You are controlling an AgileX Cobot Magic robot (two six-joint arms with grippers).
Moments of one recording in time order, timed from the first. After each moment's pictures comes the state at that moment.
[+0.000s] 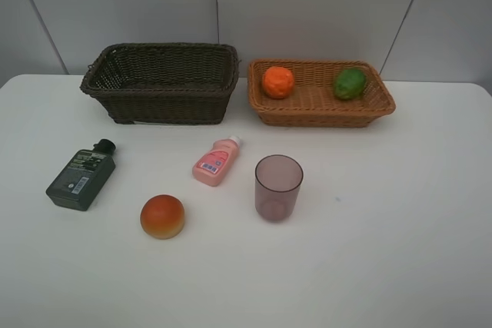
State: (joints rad) left arm 0.10 -0.01 -0.51 -0.09 1.06 0.06; right arm 0.07 0.00 -0.52 -0.14 1.06 0.08
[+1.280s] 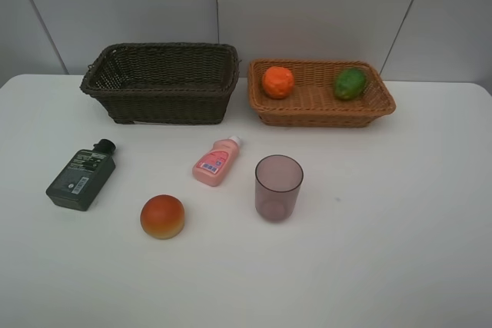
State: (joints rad) left arm 0.10 -0.01 -0.51 -0.09 1.06 0.06; right arm 0.06 0.00 -0.52 -0.14 1.06 0.08
